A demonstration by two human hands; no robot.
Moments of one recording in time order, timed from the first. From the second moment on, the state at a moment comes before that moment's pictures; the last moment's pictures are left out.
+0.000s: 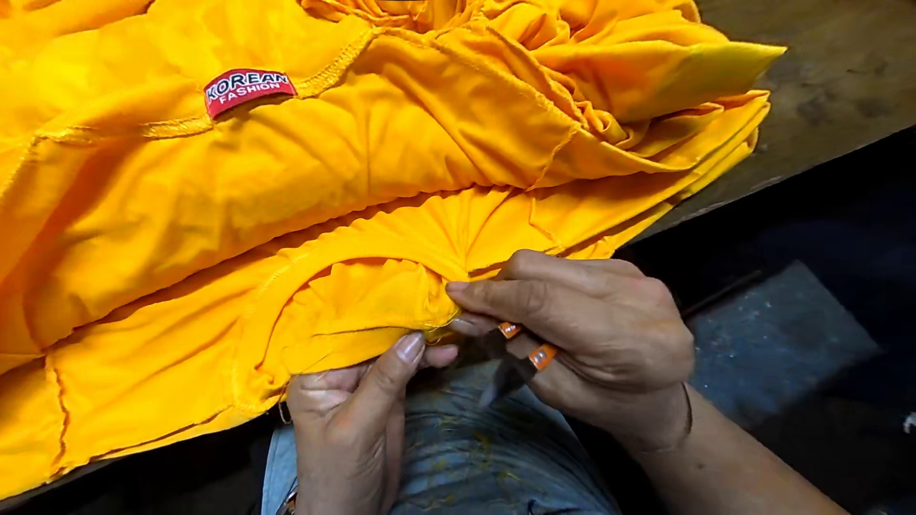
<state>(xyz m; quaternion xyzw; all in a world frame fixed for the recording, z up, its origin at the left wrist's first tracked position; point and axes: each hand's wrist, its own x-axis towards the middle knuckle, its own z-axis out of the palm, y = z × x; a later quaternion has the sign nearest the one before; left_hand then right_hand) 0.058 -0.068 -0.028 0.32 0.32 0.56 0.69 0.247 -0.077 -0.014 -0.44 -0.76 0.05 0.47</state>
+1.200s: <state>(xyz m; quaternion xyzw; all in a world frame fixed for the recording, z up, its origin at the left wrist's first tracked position) 0.055 -0.070 -0.020 0.13 0.25 0.50 0.82 0.255 -0.109 -0.038 -0.55 -0.73 -0.10 0.38</state>
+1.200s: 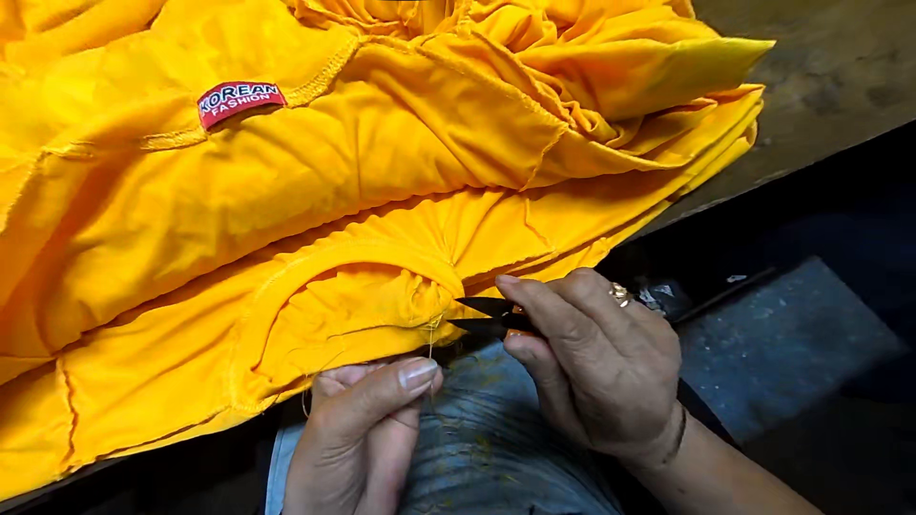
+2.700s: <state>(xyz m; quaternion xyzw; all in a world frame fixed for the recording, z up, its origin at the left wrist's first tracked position) 0.052 -0.073 -0.017 0.12 0.26 0.49 0.82 0.263 -0.092 -0.039 -0.47 -0.78 -0.11 0.39</state>
